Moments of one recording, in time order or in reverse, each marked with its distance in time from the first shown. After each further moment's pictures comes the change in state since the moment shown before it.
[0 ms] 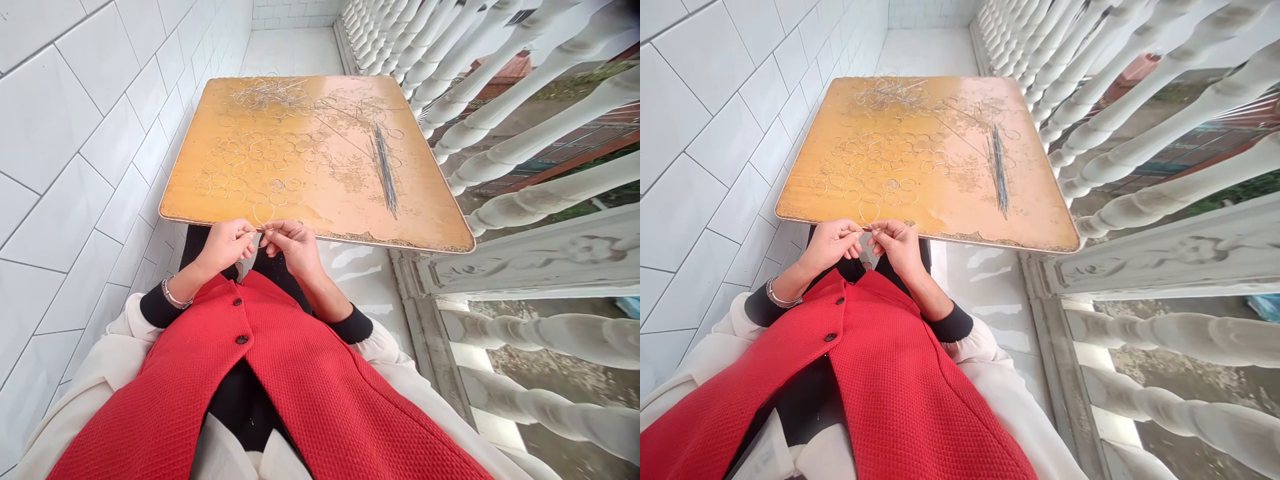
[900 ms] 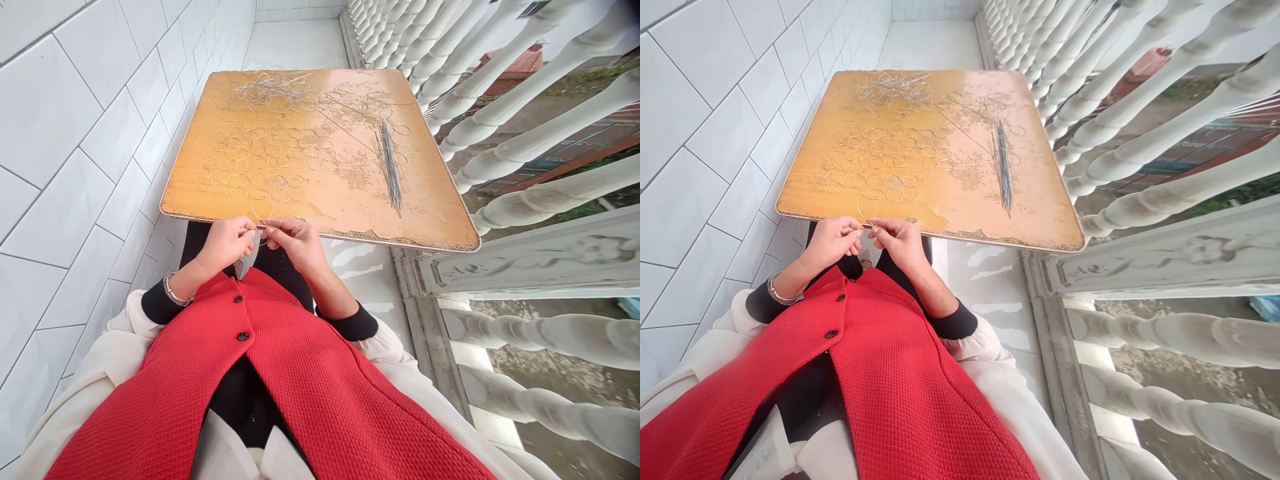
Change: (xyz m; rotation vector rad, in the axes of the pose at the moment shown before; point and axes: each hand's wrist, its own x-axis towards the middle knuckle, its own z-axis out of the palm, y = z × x) left_hand -0.001 -0.002 -0.001 0.085 0.021 0.044; right_hand -0.001 -0.003 -0.005 -0.151 -0.006 -0.035
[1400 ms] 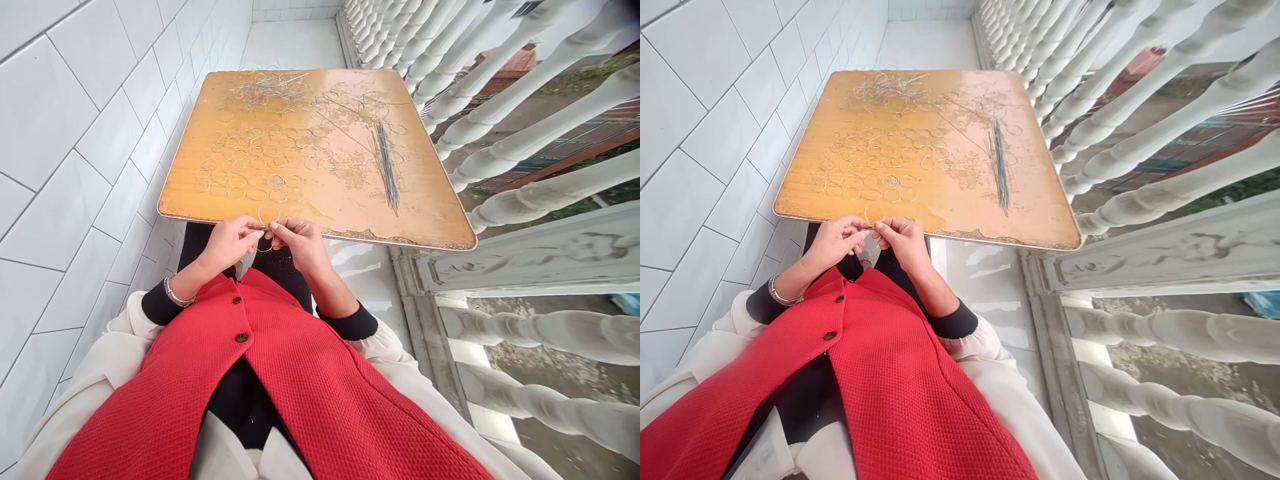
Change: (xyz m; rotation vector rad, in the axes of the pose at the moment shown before) left_hand 0.004 -0.005 0.005 0.063 -0.004 0.062; right_hand 0.003 0.001 -0.004 0.085 0.028 0.029
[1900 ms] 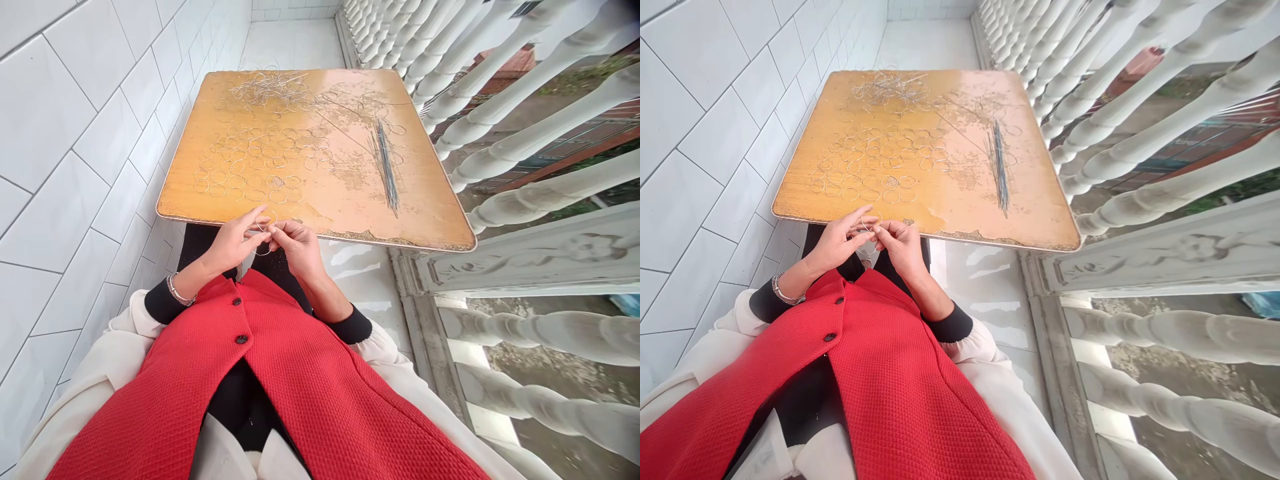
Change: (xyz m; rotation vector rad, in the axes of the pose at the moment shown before) left_hand 0.006 -0.007 0.003 -0.079 -0.064 0.226; right_hand -0.005 0.007 0.004 -0.077 0.030 -0.085
